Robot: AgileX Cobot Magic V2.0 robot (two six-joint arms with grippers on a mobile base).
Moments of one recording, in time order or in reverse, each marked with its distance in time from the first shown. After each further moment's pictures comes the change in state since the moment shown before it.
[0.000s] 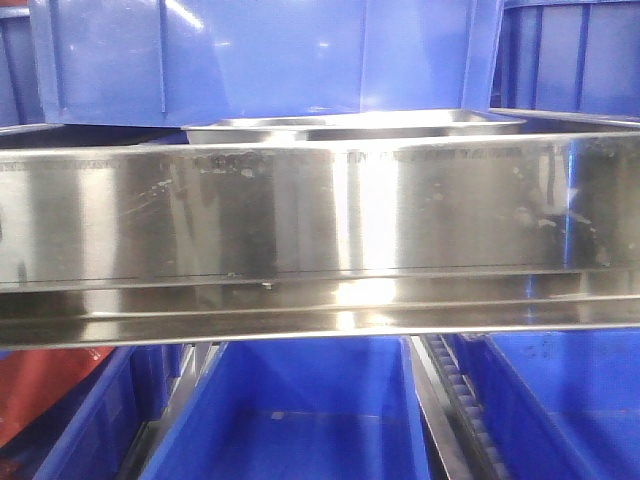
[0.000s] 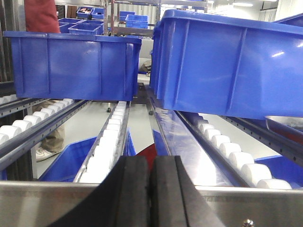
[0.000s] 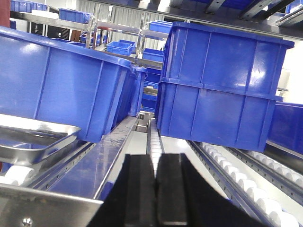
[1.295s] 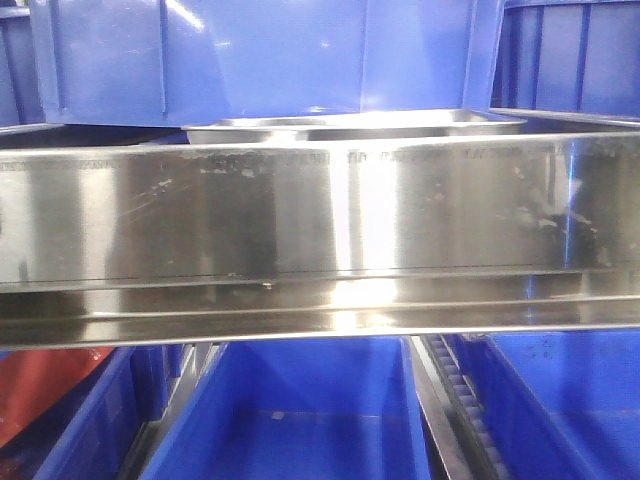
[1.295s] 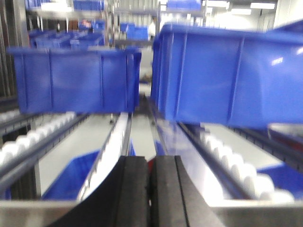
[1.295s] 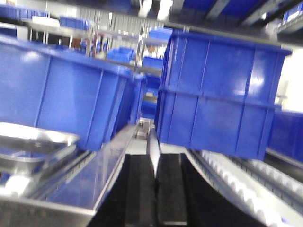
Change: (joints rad) left arm 0.000 0.000 0.000 0.034 -0.061 0.000; right arm 0.000 0.000 0.000 0.000 -0.049 0.000
